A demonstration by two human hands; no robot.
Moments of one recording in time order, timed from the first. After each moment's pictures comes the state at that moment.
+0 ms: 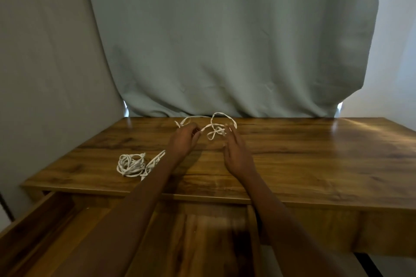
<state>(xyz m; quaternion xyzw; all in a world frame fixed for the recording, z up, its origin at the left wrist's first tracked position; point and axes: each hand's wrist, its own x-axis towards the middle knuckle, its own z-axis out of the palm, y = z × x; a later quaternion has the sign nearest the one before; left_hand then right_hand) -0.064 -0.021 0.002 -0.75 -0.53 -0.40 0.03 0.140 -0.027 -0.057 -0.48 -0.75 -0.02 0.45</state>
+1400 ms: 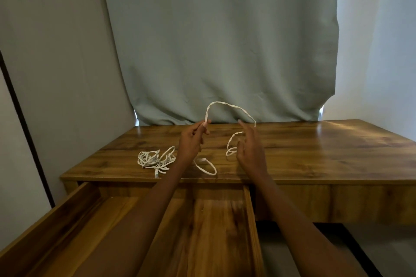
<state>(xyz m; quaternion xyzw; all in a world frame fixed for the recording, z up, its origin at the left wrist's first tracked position) -0.031 -0.156 0.027 -0.64 -0.37 -0.64 -0.21 0.162 -0.175 -0.009 -0.43 -0.66 -0.05 0.61</state>
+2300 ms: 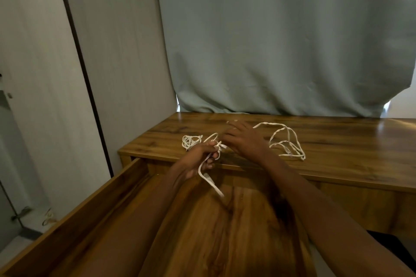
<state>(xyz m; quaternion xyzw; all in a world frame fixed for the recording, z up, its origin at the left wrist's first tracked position) -0.140 -0.228 -0.007 -0.49 -0.42 -0.49 -0.59 0.052 -0.127 -0.006 -0.17 -0.86 -0.34 0.34</state>
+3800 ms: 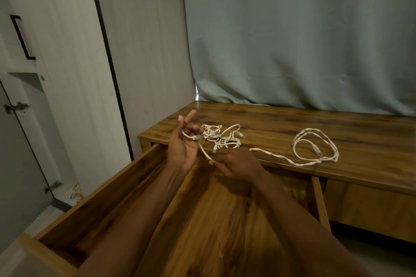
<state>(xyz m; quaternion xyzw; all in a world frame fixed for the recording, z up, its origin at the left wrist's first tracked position) -0.185 -0.280 0.001 -0.32 -0.18 -0.79 -0.49 -0.019 -0.195 -0.057 -0.18 -0.90 -0.17 0.35</state>
